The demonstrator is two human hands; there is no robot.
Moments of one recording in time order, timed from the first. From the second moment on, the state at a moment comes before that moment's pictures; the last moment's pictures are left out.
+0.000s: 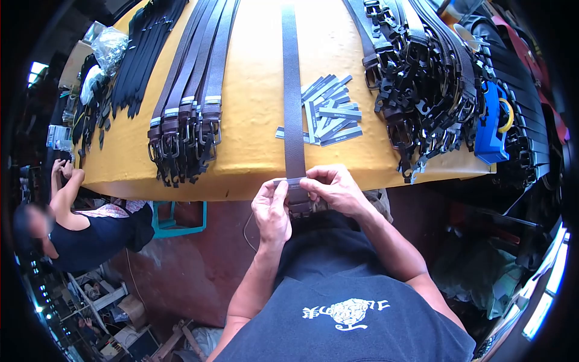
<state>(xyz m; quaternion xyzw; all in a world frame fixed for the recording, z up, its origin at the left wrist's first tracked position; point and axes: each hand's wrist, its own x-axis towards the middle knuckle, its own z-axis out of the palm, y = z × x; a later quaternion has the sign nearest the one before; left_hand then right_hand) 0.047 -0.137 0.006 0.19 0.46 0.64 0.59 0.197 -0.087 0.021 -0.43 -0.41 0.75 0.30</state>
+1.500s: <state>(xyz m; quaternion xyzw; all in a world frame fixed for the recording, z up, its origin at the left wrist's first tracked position) 0.026 -0.133 0.018 0.29 0.59 0.48 0.59 0.192 -0.095 0.016 -0.40 -0.48 0.70 0.35</state>
